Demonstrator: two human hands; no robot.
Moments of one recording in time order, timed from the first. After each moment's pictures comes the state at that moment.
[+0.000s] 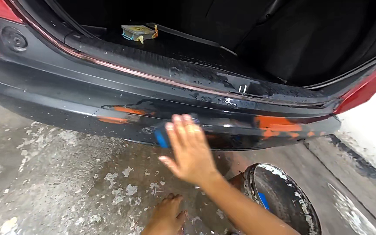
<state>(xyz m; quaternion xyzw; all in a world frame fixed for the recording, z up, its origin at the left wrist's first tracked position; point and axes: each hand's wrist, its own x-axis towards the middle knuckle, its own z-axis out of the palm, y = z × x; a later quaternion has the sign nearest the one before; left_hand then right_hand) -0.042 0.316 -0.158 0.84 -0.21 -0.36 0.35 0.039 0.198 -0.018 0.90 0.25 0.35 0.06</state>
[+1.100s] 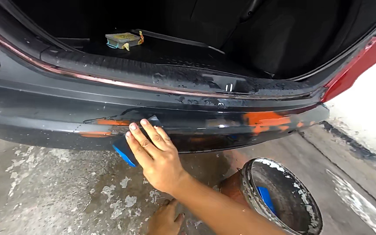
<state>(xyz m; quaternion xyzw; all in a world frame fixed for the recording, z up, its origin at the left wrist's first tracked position) -0.036 0.312 -0.164 0.86 -0.17 -0.35 0.32 0.051 0.255 -0.004 0.84 0.32 0.42 -0.09</state>
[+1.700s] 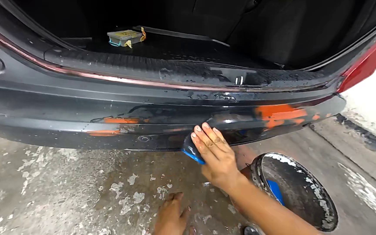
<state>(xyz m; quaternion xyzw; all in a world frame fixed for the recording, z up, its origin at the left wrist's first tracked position) -0.033 0.324 -0.163 0.87 -0.13 -0.34 0.34 0.028 0.155 -0.026 0.85 0.28 0.43 -0.08</state>
